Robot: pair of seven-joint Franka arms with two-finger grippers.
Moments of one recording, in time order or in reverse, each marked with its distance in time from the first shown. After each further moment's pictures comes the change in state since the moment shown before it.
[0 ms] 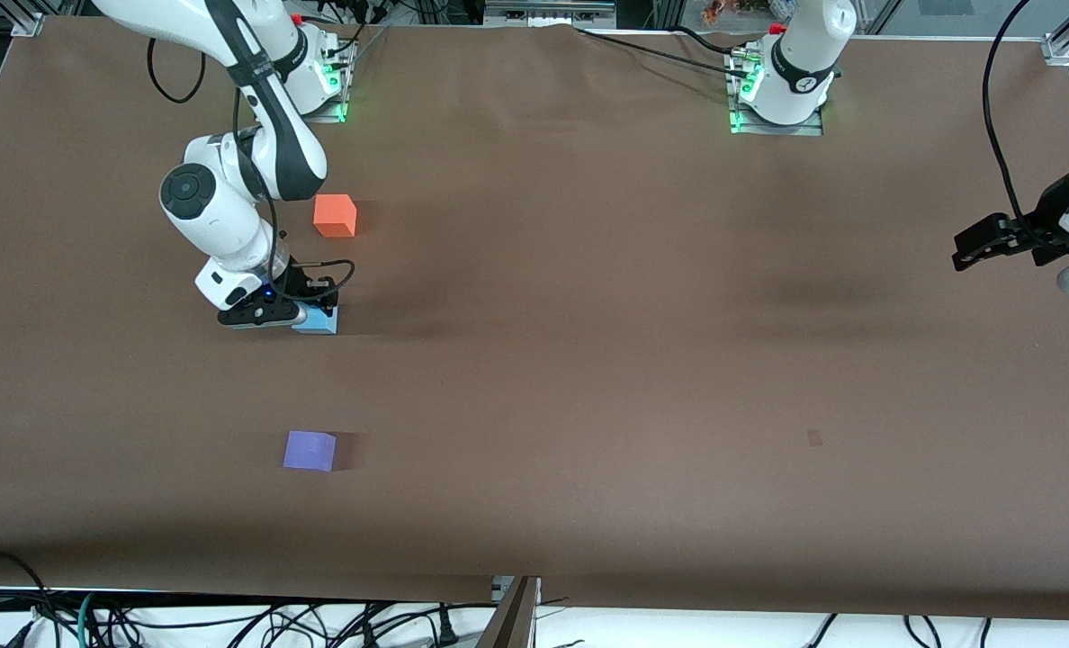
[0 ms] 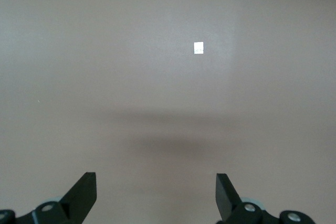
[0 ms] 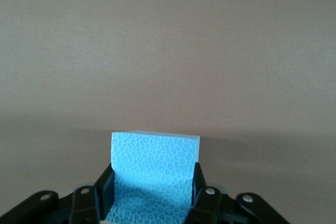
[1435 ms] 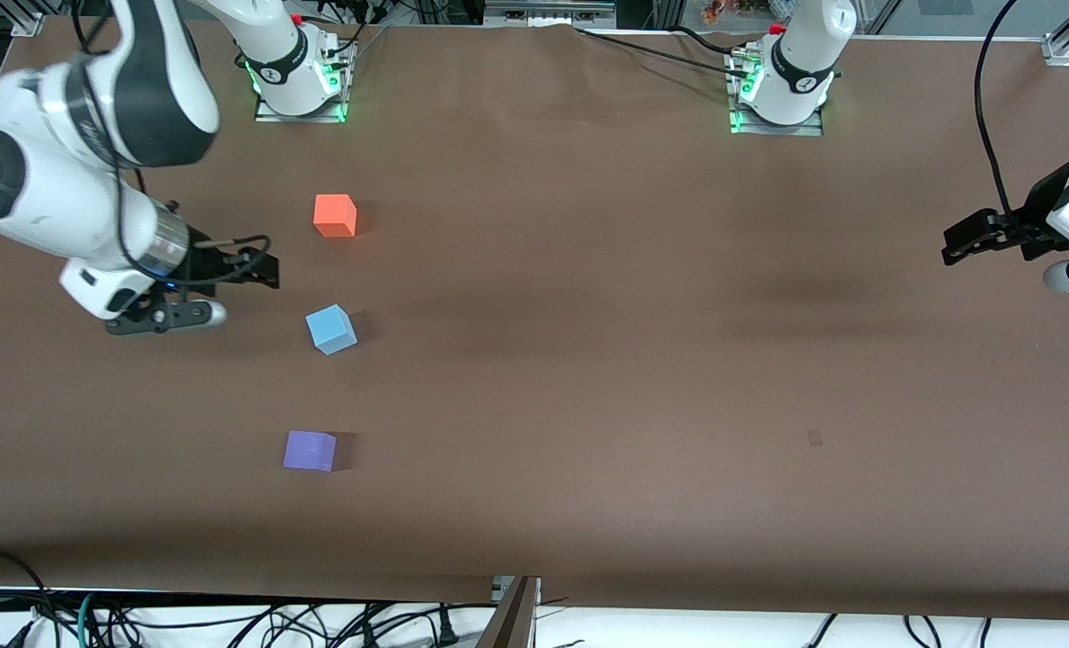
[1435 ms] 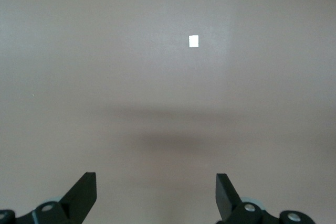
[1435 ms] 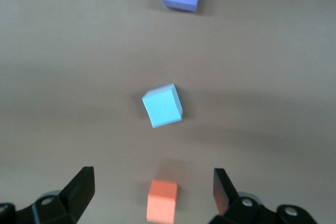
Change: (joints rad) left arm -0.006 0.000 -0.013 0.008 -0.006 -0.031 -0.018; right arm -0.005 -0.057 -0.082 0.670 -0.017 -0.984 -0.051
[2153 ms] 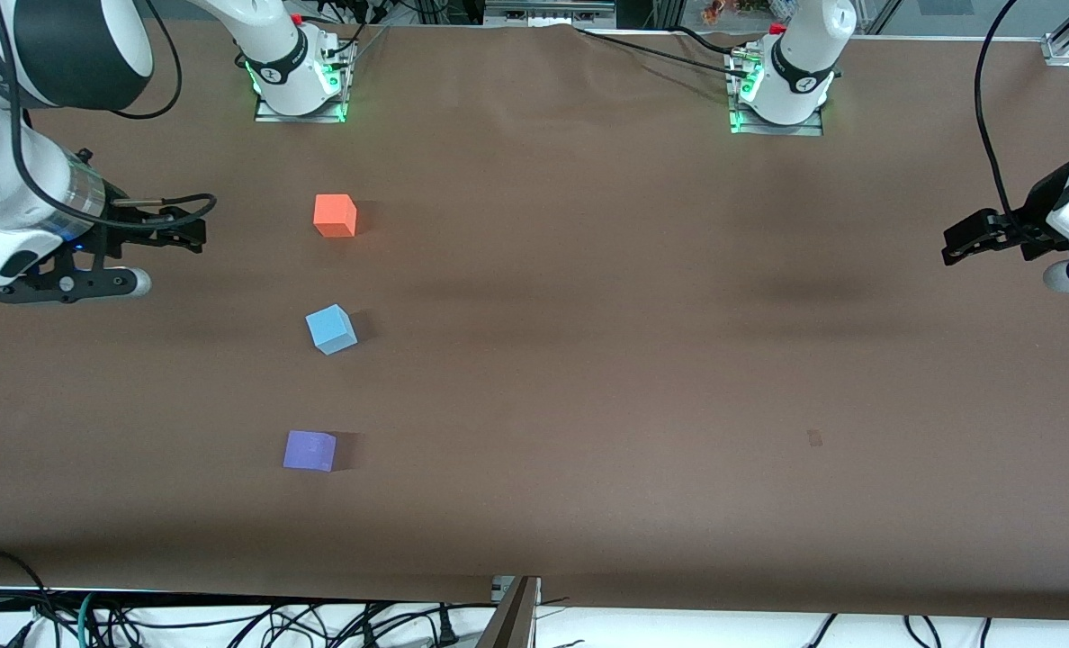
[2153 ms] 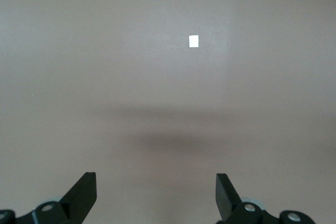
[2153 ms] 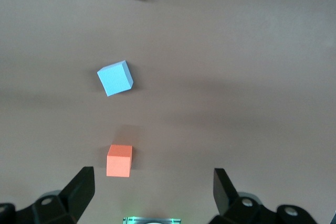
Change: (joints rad) left arm 0.000 0.000 0.000 0.000 0.000 0.000 0.000; right arm -0.006 0.024 -0.012 0.252 -0.169 -0.266 0.000
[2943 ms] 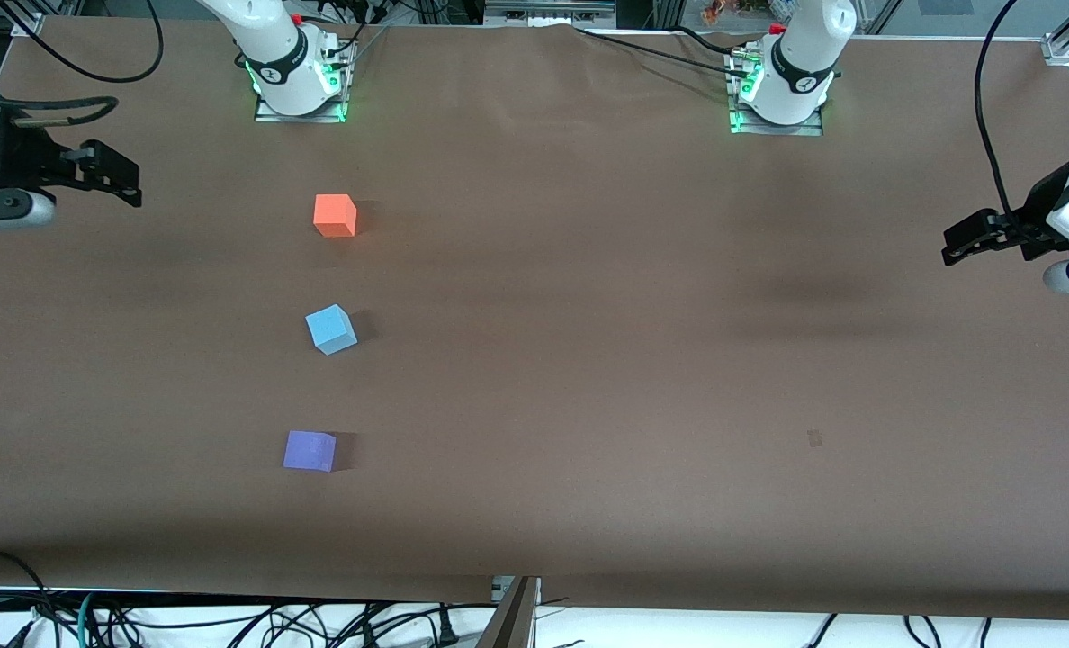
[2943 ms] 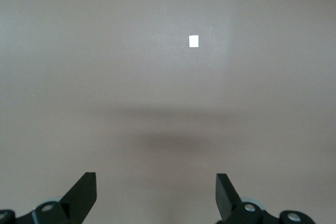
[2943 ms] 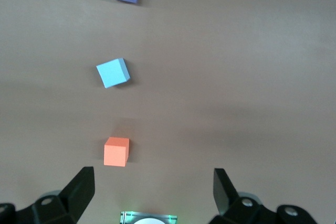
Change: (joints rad) left arm 0.000 0.000 0.000 0.000 0.000 0.000 0.000; right arm -0.298 -0.196 0.230 -0.132 0.000 0.006 -0.055
